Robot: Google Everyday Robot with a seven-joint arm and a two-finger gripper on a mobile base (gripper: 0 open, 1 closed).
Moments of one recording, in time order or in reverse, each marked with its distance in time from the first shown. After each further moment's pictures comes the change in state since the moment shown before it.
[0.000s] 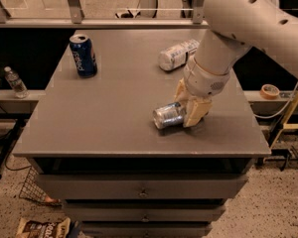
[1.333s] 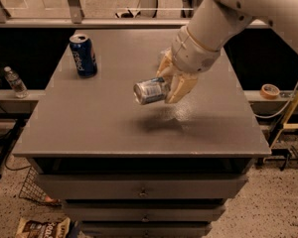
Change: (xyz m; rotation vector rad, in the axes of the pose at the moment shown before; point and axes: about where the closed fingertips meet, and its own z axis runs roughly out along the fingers) arm -0.049 -0.043 -0.048 0.156 -0.135 -0.121
